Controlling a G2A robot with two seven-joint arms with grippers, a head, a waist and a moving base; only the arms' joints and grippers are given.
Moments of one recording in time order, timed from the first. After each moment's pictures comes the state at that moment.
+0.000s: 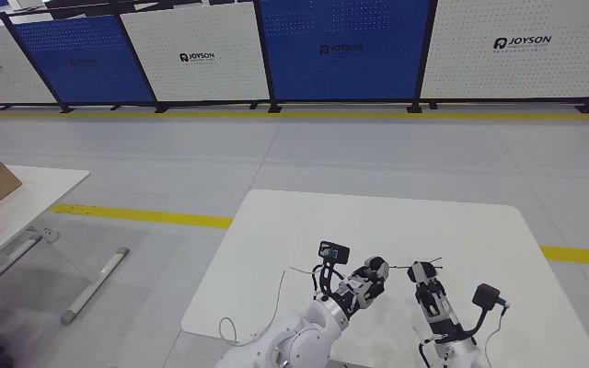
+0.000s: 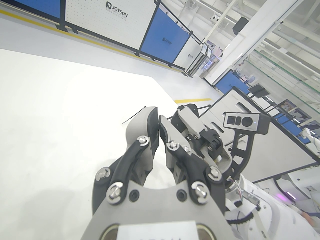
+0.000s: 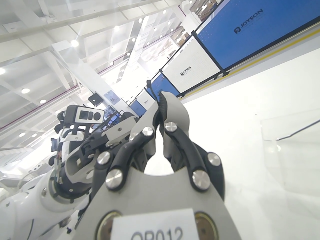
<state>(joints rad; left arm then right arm) 1.35 -1.25 -0.79 -1.76 0.58 0.12 0.03 -1.55 -1.06 1.04 -1.66 -0.41 -0.34 -0.38</state>
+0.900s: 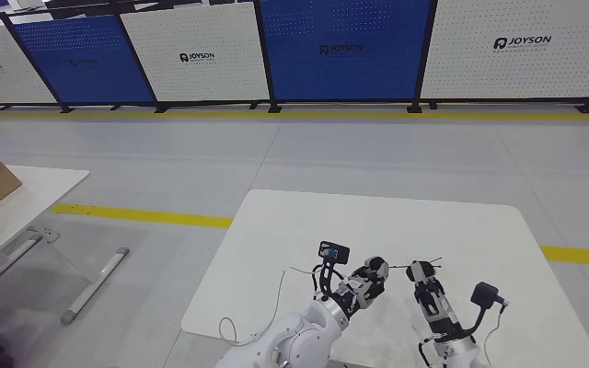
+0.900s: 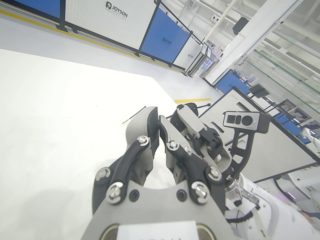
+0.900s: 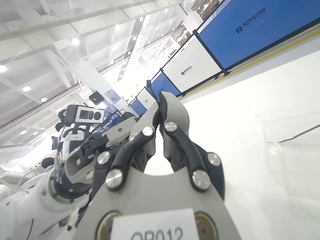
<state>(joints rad) 1.35 -1.25 -0.79 -1.76 0.58 0.12 0.03 -1.53 -1.04 1.01 -1.65 -0.41 -0.34 -0.39</state>
